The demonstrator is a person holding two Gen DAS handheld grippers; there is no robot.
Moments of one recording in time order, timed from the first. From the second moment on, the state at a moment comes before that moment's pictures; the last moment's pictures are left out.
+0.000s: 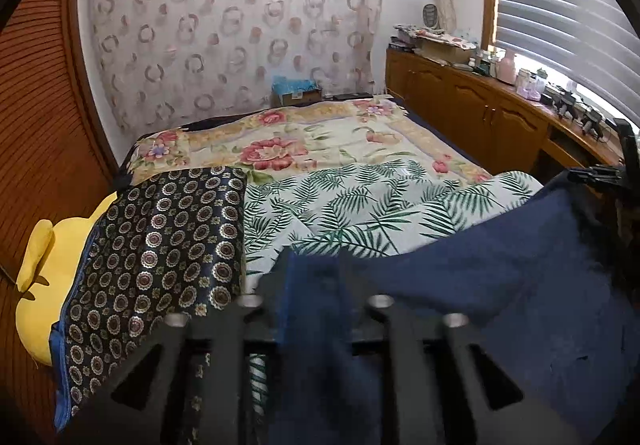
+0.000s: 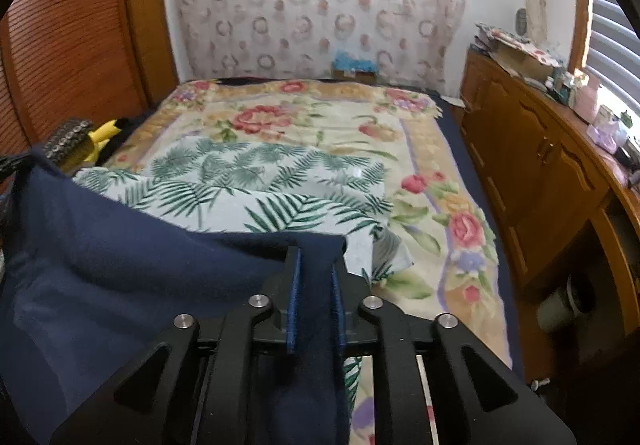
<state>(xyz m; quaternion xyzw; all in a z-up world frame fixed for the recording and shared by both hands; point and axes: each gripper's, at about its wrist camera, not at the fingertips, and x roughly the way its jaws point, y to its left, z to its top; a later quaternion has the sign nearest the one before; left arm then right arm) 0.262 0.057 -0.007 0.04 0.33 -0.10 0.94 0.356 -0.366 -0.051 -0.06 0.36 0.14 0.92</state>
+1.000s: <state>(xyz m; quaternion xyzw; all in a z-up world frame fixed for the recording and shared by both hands) 0.112 0.068 -0.062 -0.01 0.36 -0.08 0.93 0.194 -0.367 -0.103 0.00 0.42 0.12 0.90</state>
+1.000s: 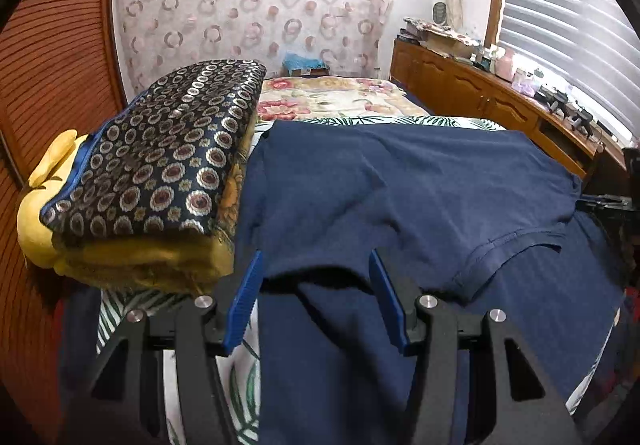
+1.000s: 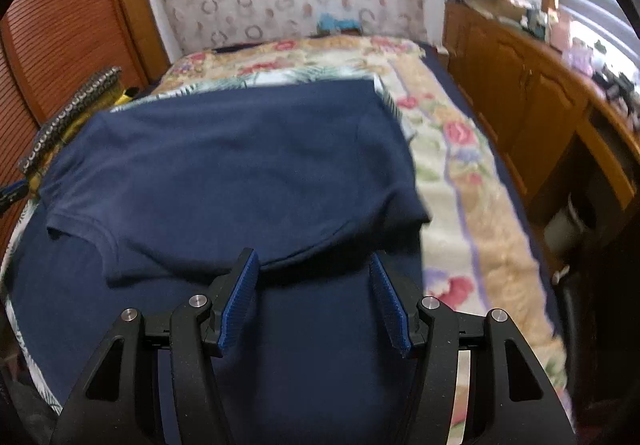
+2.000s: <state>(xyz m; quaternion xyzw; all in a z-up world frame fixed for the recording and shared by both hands) 0.129 0.071 -0.094 -0.10 0.42 -0.10 0.90 0.201 -0.349 -0.115 -0.03 0.41 0.08 0.91</state>
